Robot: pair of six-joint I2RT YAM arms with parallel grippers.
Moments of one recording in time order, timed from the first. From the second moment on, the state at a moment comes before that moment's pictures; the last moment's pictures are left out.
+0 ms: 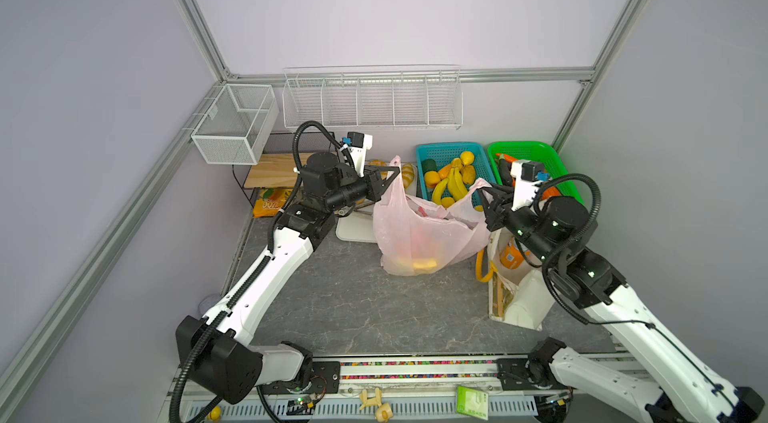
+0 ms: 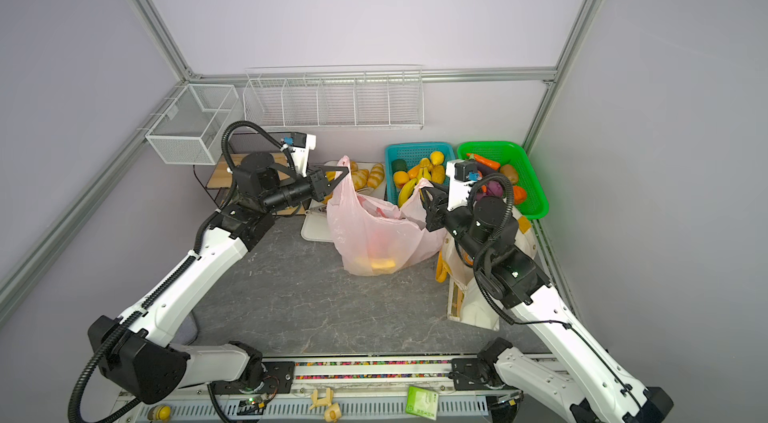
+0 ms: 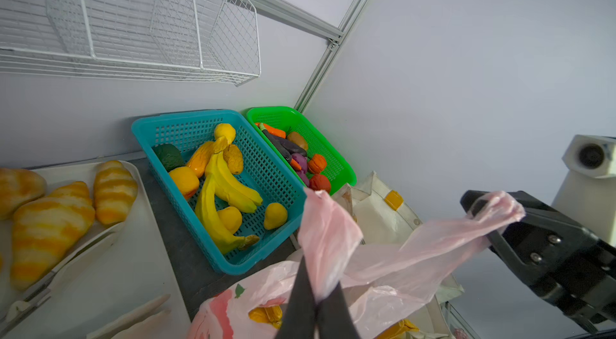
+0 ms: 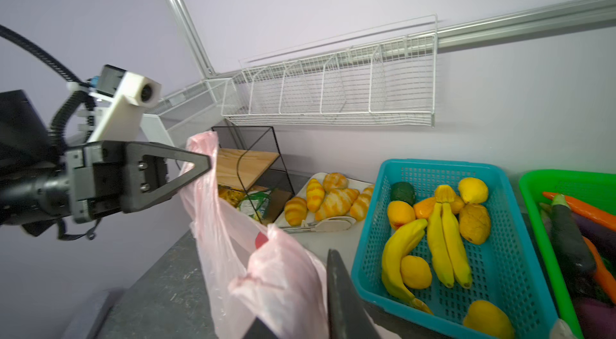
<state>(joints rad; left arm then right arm) -0.47 1.33 1.27 -0.05 0.57 -0.47 0.61 0.94 1.07 -0.18 0.09 0.26</state>
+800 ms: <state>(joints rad) -0.46 1.27 1.18 0.08 0.59 -0.62 0.94 1.10 1.28 -0.26 0.34 -0.26</state>
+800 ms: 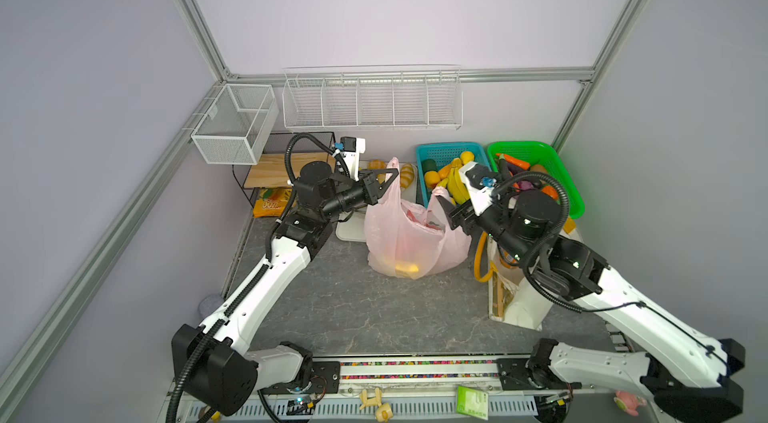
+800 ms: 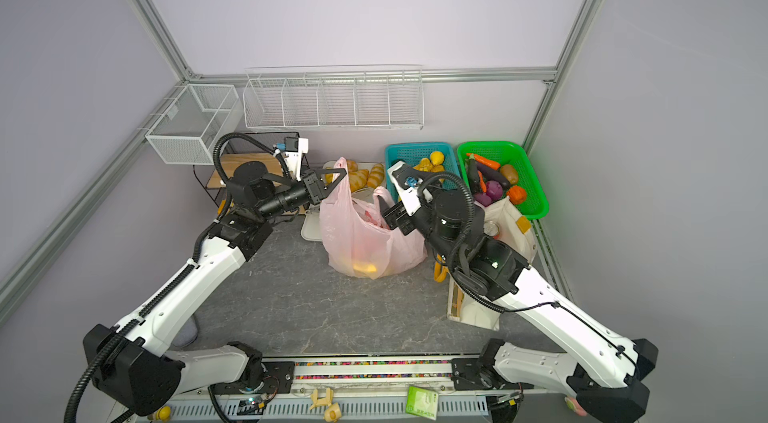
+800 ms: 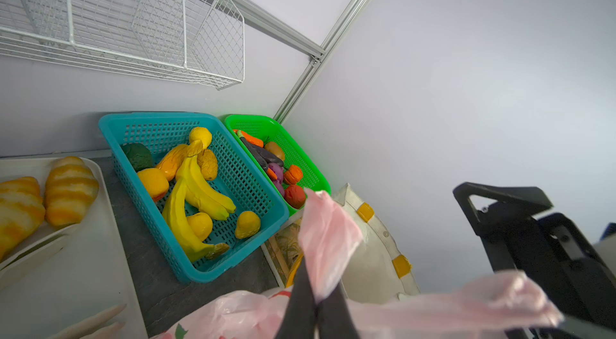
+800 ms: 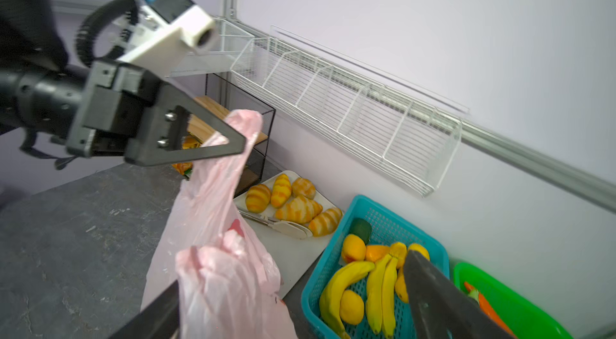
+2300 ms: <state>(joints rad) -0.46 1.18 1.17 -0.08 0.47 -0.65 0.83 1.12 1.49 -0.54 -0.10 -0.10</state>
